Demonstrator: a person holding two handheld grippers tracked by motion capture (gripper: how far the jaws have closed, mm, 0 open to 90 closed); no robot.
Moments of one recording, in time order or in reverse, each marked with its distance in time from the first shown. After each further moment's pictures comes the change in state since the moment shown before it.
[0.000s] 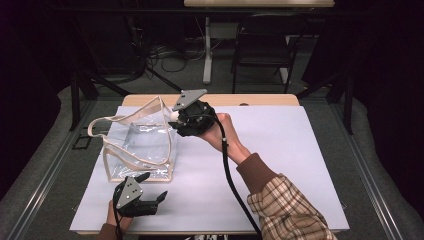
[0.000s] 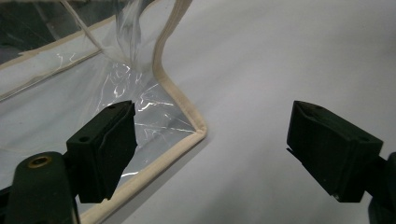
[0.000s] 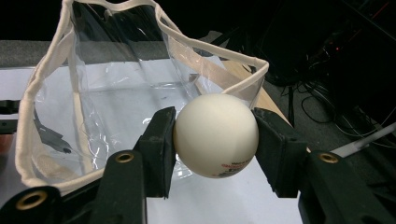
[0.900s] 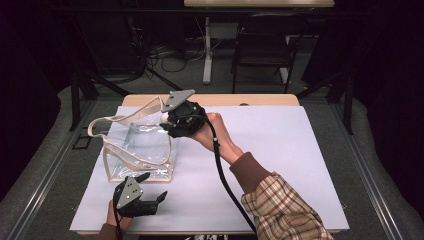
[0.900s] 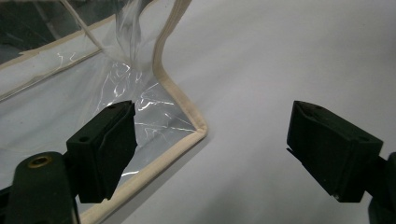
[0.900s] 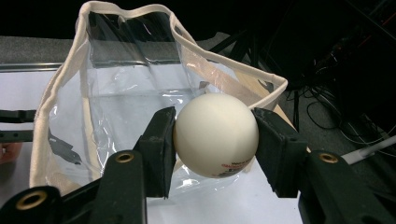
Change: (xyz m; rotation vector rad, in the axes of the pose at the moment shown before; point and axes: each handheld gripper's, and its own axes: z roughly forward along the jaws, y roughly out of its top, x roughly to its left) left arm 0.000 0.000 0.000 0.004 0.002 0.003; right arm 0.011 0.015 0.011 0.006 0.022 -0.032
